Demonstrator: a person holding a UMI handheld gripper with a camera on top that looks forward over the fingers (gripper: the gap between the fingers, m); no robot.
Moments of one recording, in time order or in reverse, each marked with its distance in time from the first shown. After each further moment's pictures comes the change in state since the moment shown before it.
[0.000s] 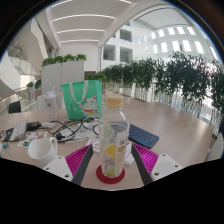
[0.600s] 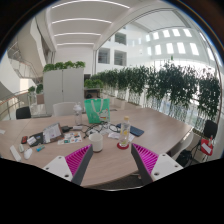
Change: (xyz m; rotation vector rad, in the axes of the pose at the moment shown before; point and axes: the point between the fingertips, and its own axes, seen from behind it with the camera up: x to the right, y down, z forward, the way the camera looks) arm -0.124 -0.065 -0.399 0.009 0.076 0.017
